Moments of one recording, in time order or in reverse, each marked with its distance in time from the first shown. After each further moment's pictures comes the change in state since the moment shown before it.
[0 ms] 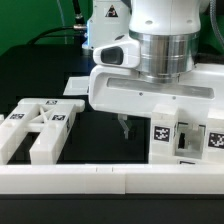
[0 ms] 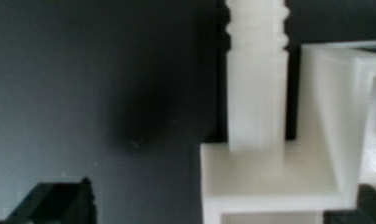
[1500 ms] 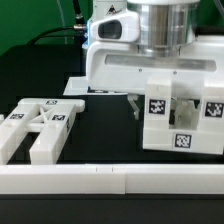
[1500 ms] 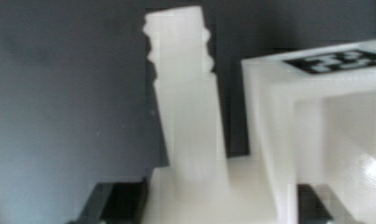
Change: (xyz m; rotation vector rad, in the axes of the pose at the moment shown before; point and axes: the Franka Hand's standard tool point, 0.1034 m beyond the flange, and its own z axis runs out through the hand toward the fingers) arm 0.000 0.003 -0.048 0.020 -0.009 -0.029
